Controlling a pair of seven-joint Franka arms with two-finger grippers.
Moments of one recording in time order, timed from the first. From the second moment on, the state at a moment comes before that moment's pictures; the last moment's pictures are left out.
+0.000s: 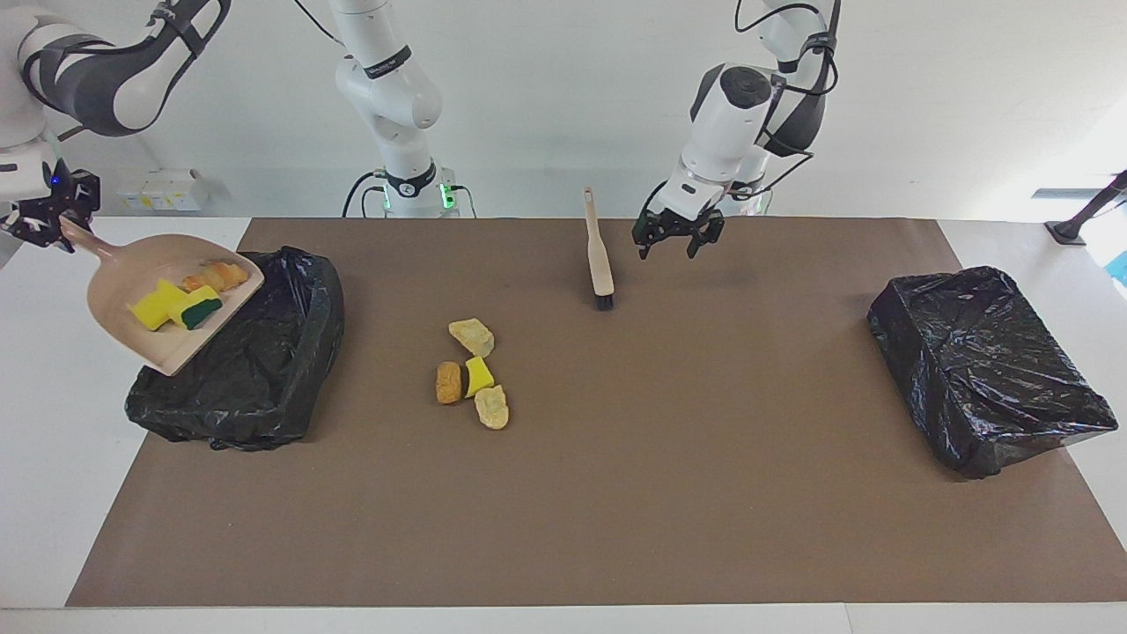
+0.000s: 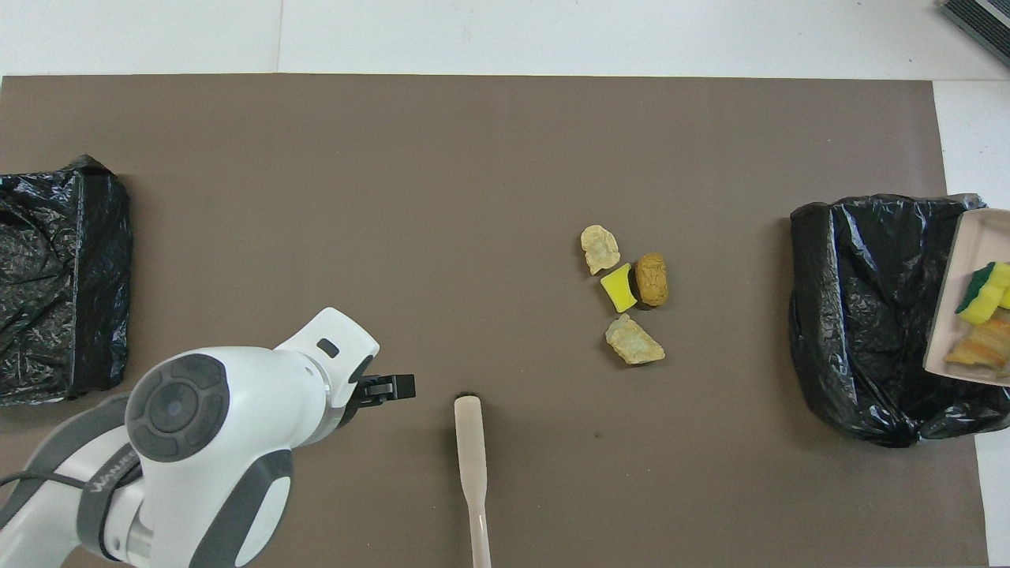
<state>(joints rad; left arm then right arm) -0.32 -0.23 -0.18 -2.29 -0.18 2.10 -0.43 -0.57 0.04 0.00 -1.76 -0.35 1.94 -1.69</state>
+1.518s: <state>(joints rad) 0.09 0.00 -0.17 -1.55 -0.07 1.46 0.05 -0.44 0.04 0.02 -1.81 -0.75 2.01 -1.75</state>
